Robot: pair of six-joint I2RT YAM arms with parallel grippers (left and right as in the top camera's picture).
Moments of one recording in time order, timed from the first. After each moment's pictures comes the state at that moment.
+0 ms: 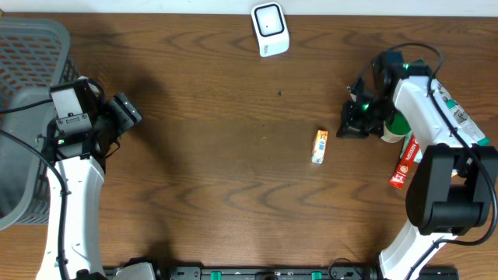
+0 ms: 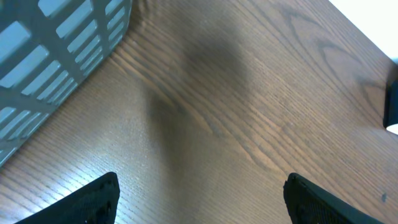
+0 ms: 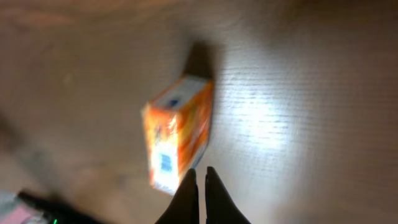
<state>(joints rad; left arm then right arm) 0.25 1.32 1.02 -0.58 0.10 -0.43 0.00 1.94 1.44 -1.13 -0.39 0.16</state>
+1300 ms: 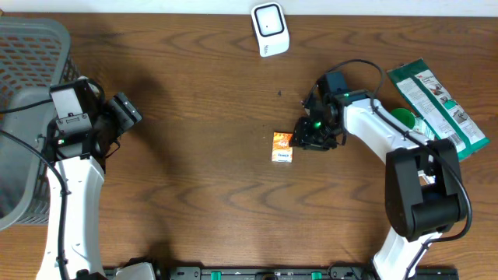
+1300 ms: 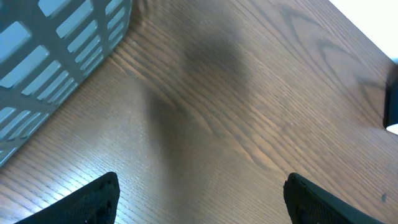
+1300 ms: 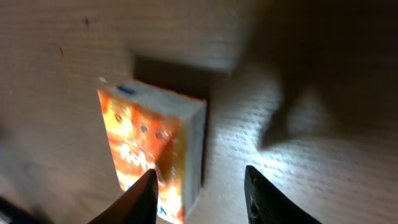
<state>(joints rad) 0.25 1.32 1.02 -0.58 0.10 -0.43 0.27 1.94 1.24 -0.75 -0.43 0.32</state>
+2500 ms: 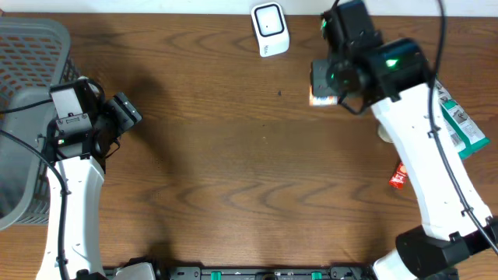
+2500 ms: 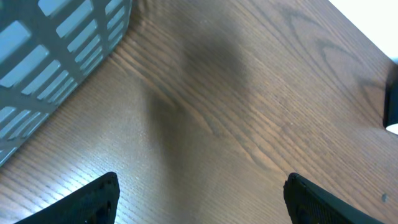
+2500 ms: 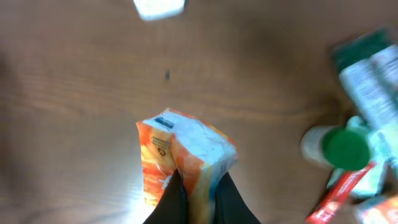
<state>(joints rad) 0.25 1.32 1.02 -0.58 0.10 -0.43 0.41 1.75 2.05 -1.35 0.16 0.34</state>
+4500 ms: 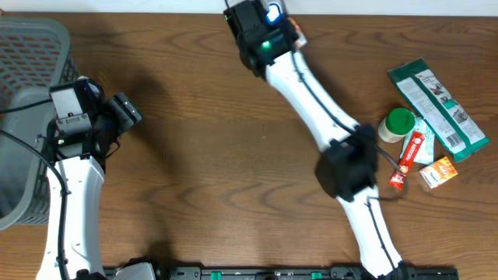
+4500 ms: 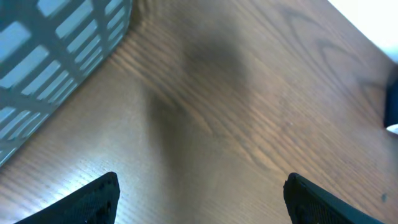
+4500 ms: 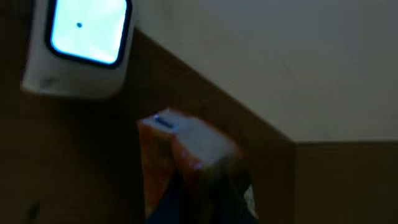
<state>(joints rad) 0.25 1.32 1.02 -0.58 0.10 -0.43 0.56 2.41 2.42 -0.95 0.86 -0.22</state>
